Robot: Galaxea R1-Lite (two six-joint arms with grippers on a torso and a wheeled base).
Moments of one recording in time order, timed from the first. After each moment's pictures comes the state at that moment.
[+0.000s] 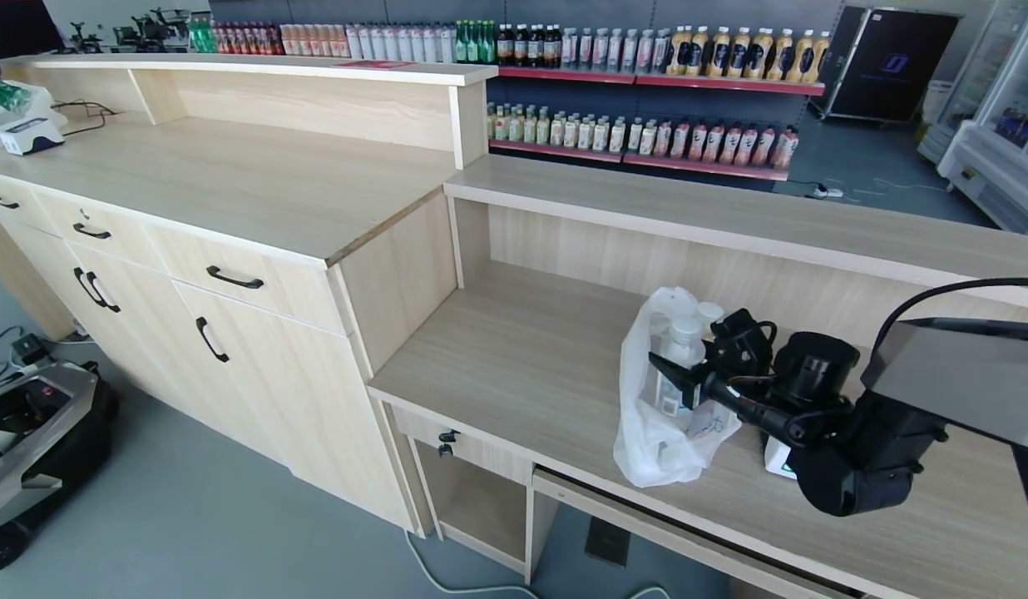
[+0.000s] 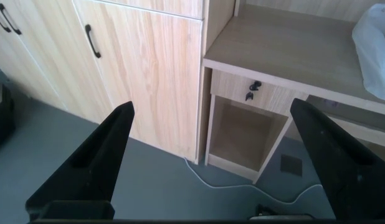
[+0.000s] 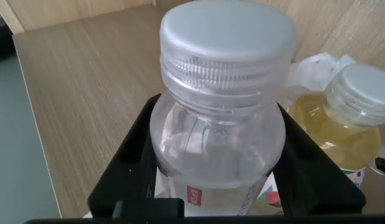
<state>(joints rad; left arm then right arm) 0.00 0.00 0.00 0.00 -0.03 0.00 0.16 2.34 -0.81 -1.53 0.38 -0.22</state>
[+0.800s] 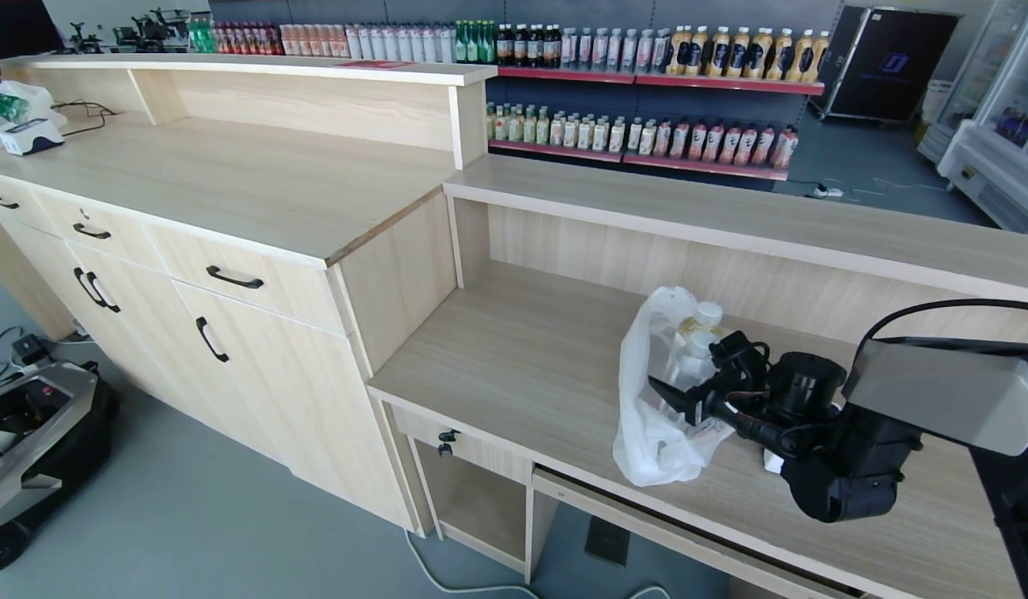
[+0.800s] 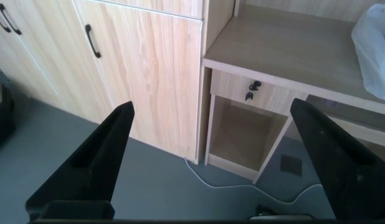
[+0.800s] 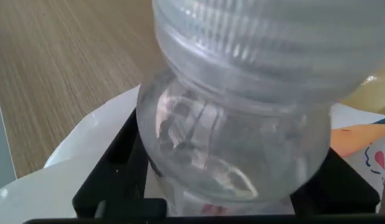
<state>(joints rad) 0.00 0.00 0.00 0.00 -0.03 0.00 0.12 2.46 -0.85 -1.53 0.40 -0.22</state>
